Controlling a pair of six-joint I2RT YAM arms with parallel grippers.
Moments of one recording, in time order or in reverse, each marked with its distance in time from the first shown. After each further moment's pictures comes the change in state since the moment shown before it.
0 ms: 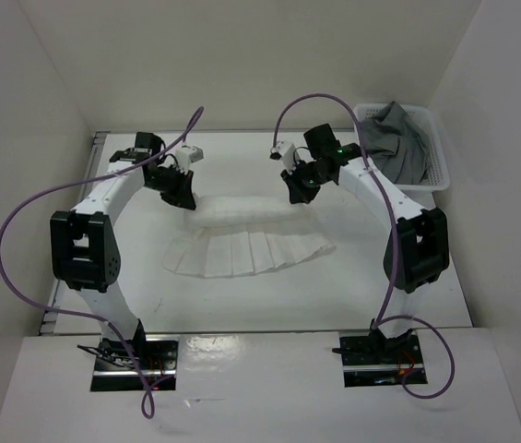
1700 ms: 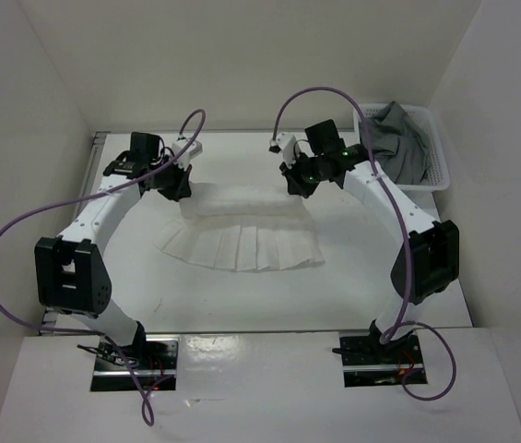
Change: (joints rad) left arm -0.047 -0.183 -0.121 0.222 -0.207 -0.038; right arm 0.035 -0.079 -0.005 0.077 0.076 0.040
